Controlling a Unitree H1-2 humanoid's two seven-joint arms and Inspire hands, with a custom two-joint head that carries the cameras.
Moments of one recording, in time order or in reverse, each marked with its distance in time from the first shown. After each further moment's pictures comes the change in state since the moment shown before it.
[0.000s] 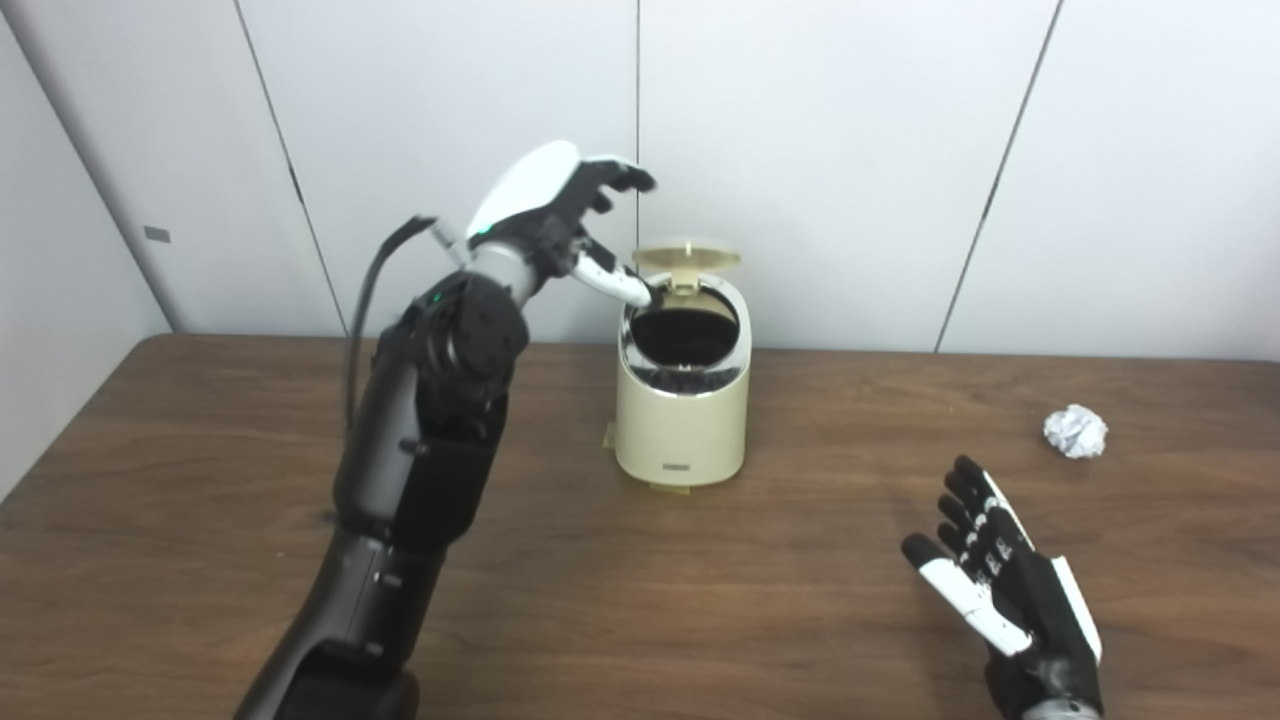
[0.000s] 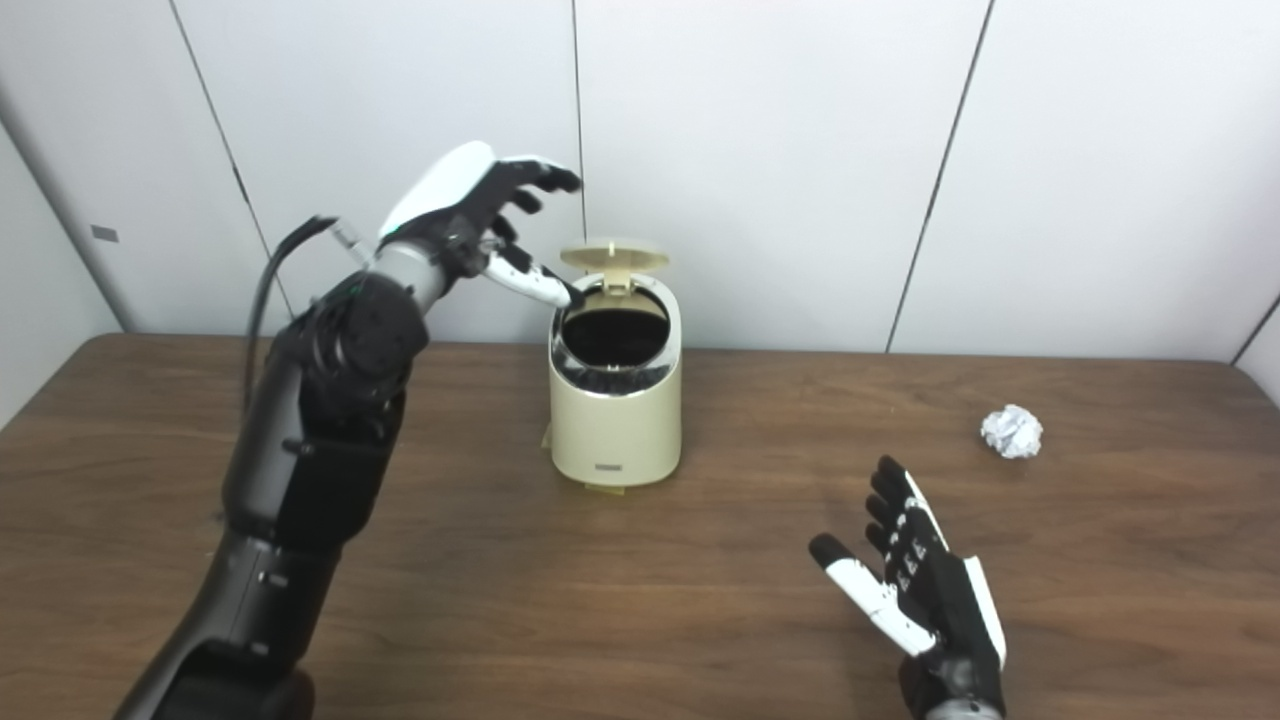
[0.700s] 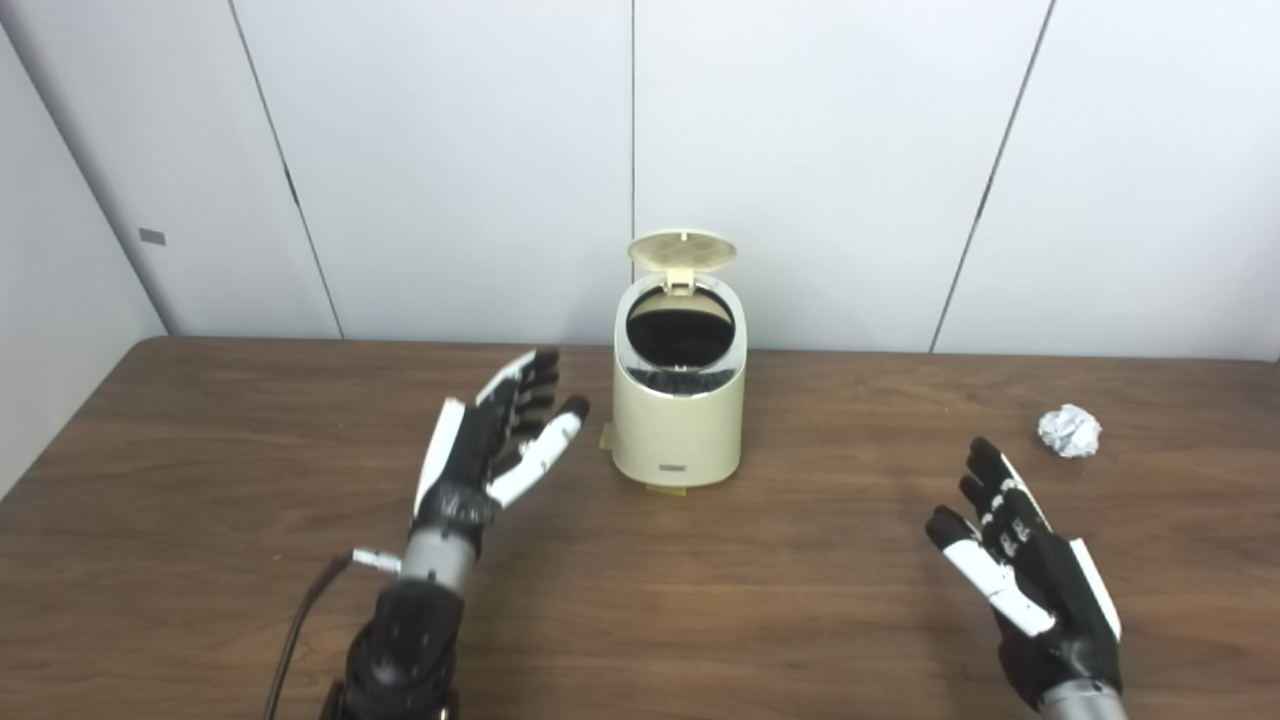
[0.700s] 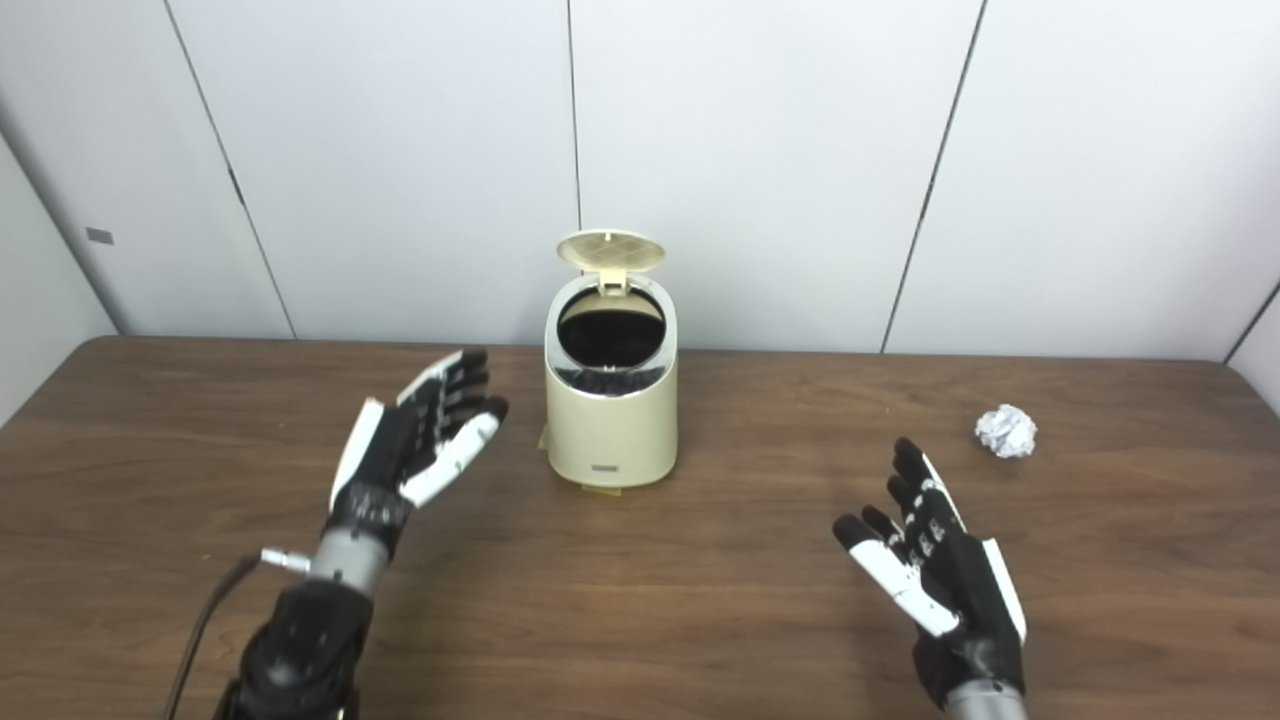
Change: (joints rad) left arm 0.512 -0.103 0.090 -0.197 -0.501 -0.080 0.196; right arm -0.060 -0.054 -0.047 0.020 0.109 0.008 0.030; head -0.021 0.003
